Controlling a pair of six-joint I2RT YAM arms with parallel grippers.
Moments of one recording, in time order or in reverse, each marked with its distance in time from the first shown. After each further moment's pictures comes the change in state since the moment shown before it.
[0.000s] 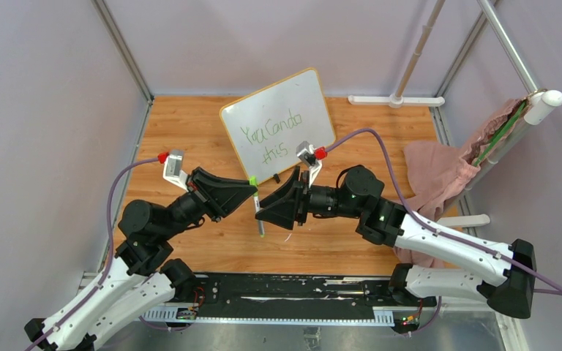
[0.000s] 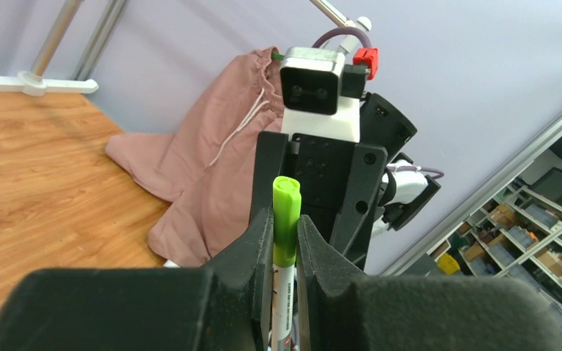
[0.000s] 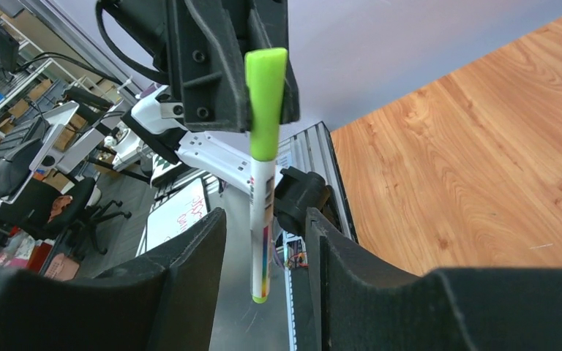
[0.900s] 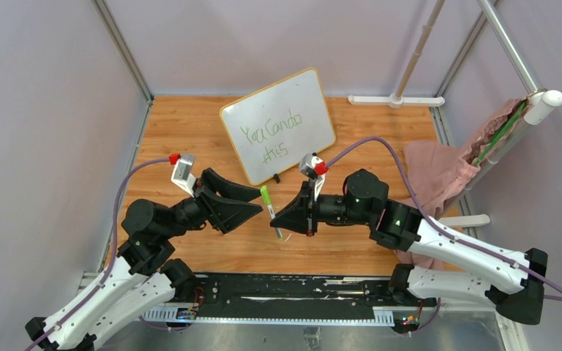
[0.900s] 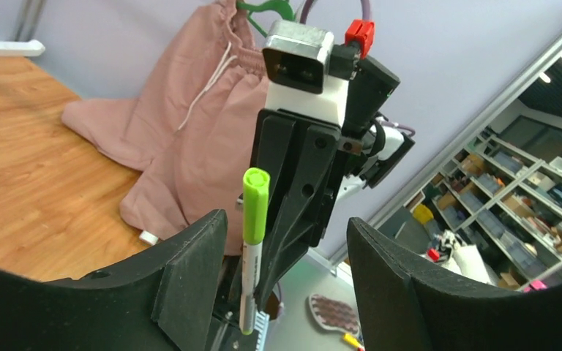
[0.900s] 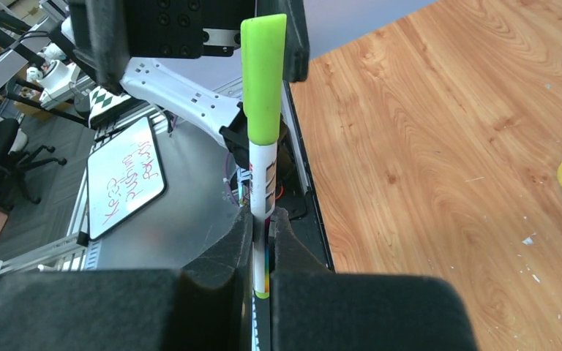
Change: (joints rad) left arm 0.000 -0.005 -0.016 0.000 0.137 -0.008; right arm 0.021 -0.072 0.015 -0.292 0.018 -0.192
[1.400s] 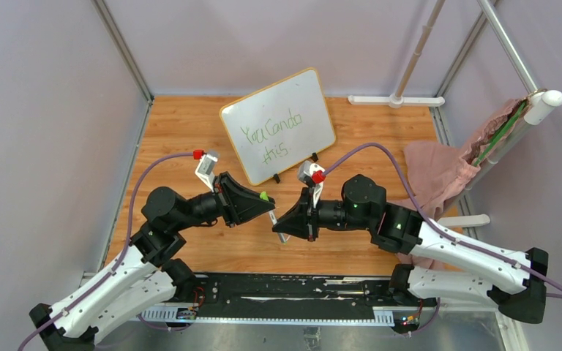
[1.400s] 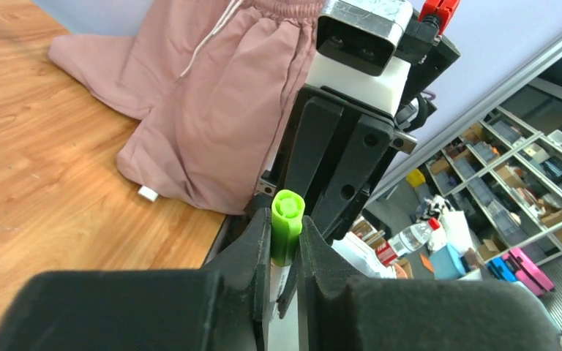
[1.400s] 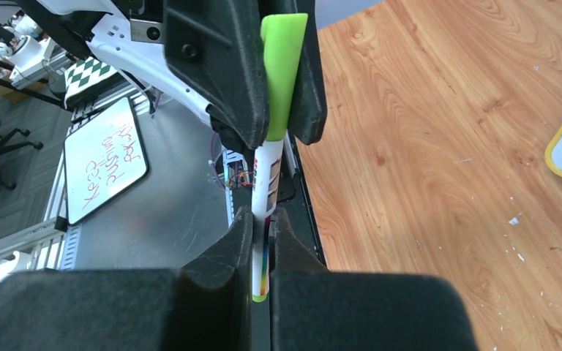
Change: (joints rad) left arm -0.001 0.125 0.000 -0.008 0.093 -0.015; right arm 0.029 -0.027 -0.022 -0.067 0.049 -0.067
